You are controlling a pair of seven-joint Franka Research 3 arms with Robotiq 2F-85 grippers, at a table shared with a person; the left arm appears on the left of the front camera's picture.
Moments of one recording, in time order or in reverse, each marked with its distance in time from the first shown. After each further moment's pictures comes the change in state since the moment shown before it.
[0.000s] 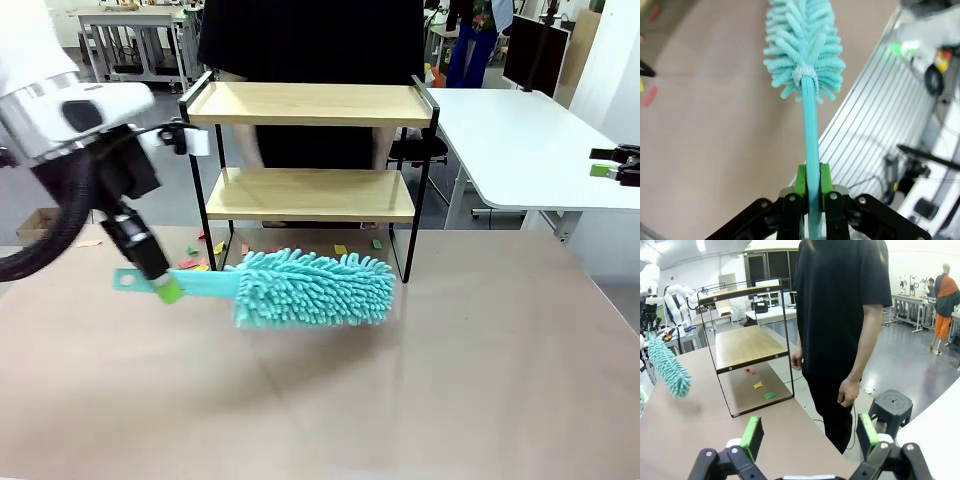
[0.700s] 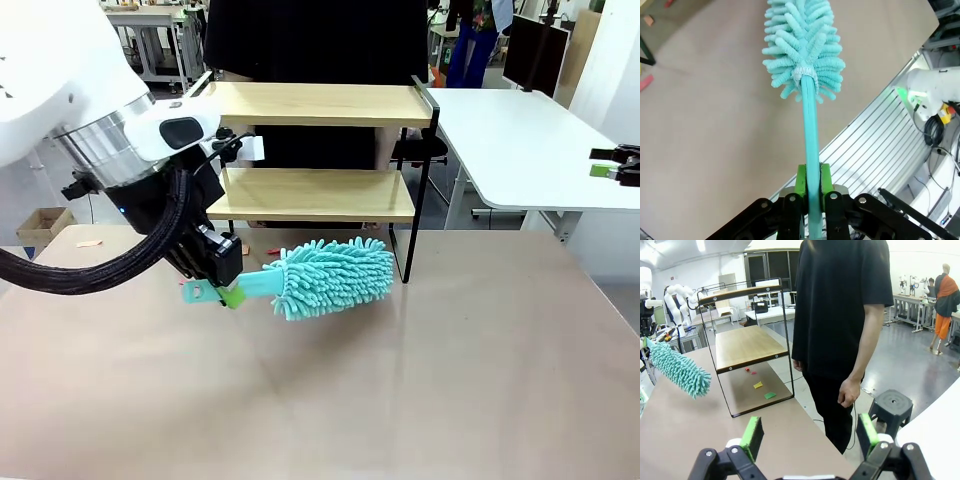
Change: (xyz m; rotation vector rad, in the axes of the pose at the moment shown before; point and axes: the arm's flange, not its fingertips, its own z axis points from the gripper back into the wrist) left arm 0.025 -0.032 -0.027 0.055 -0.074 0.204; right arm 0.000 0.000 0.000 0.000 0.000 0.000
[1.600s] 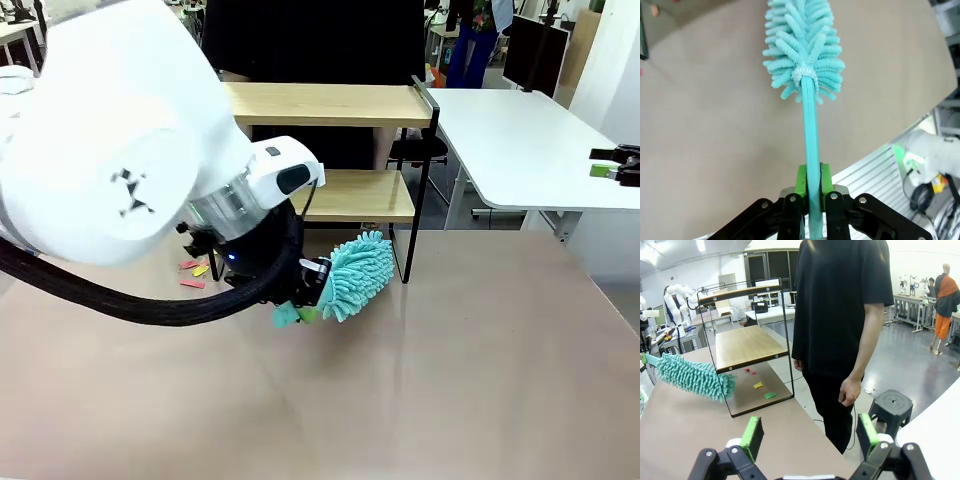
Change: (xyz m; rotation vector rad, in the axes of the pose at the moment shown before) left arm 0.034 -0.067 -0.079 0.098 -0.153 0.253; right arm 0.000 0.000 0.000 0.000 0.000 0.000
